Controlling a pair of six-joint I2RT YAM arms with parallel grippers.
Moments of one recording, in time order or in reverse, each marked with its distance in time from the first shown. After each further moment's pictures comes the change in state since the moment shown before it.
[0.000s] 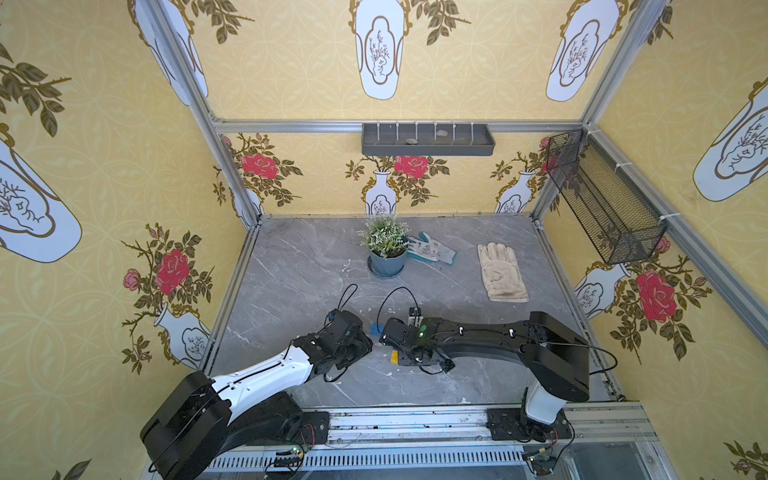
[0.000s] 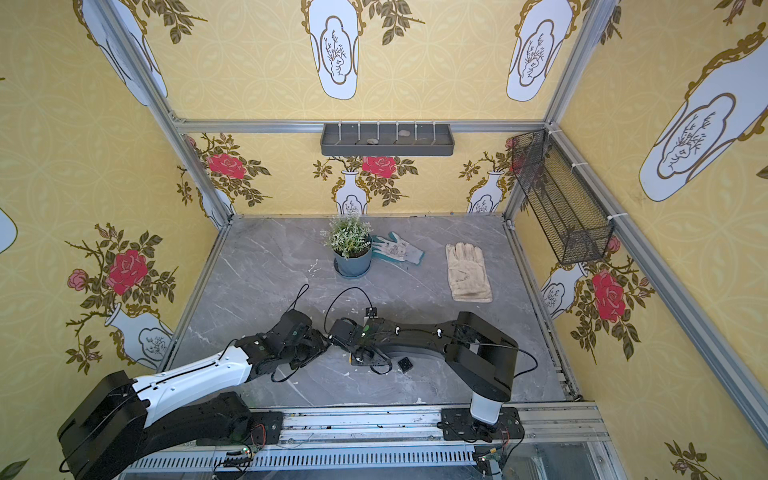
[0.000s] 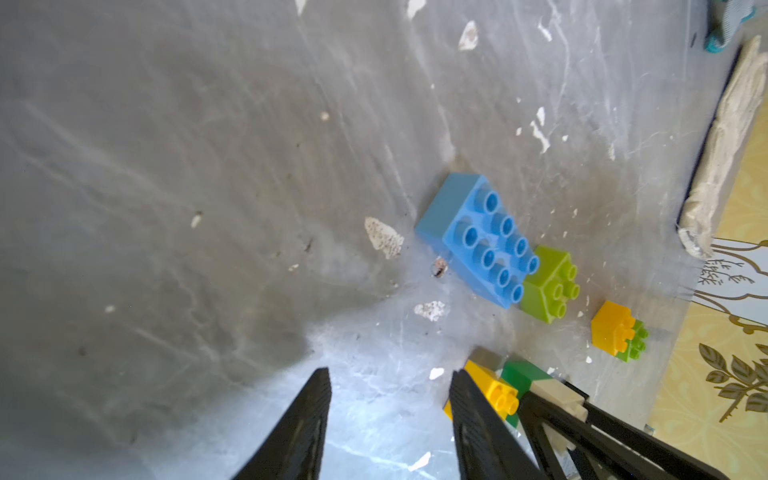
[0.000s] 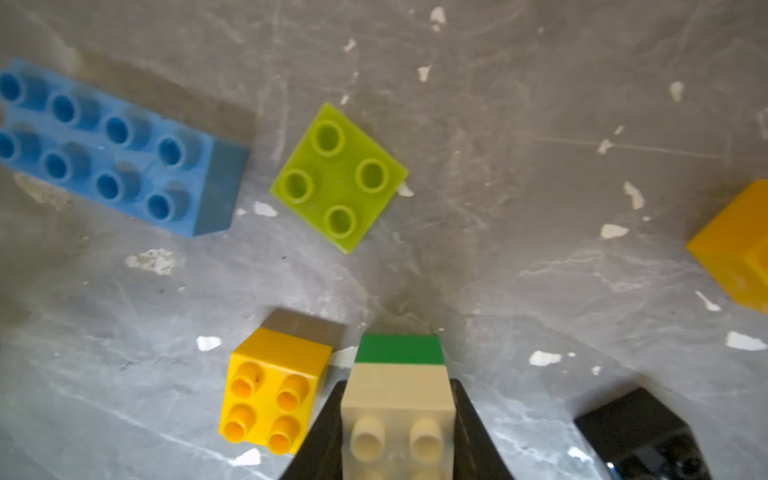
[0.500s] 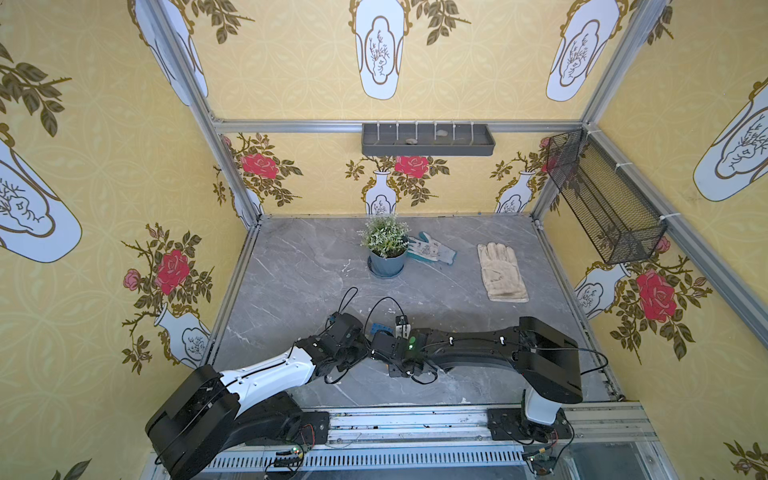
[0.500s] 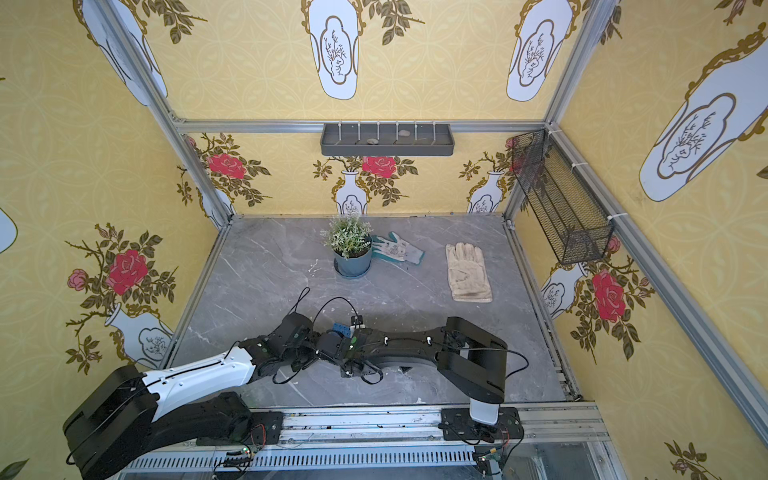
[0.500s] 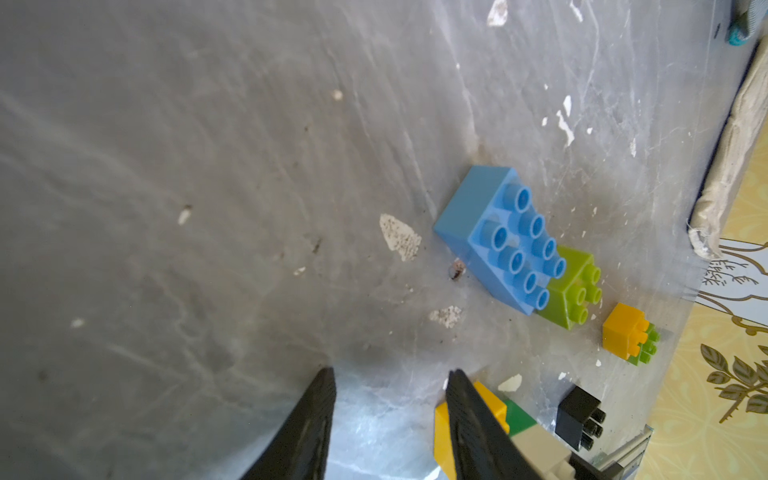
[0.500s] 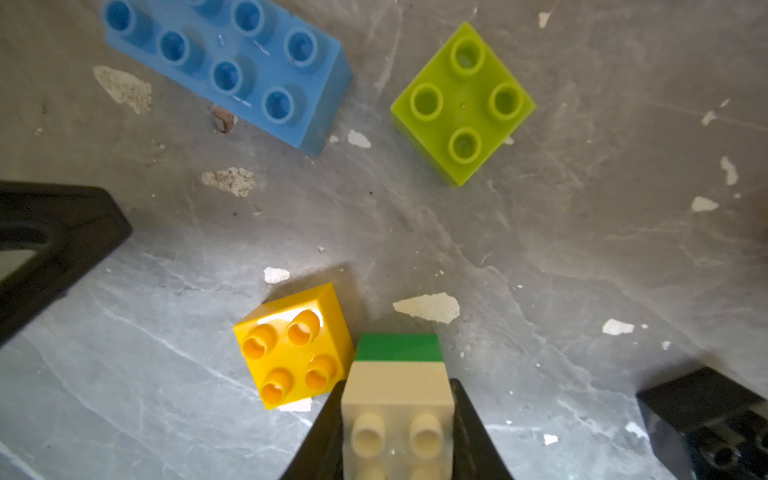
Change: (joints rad) left arm -0.001 0.044 -0.041 0.077 0.019 -0.019; right arm 0.105 0.072 0.053 0.011 0.011 -0.014
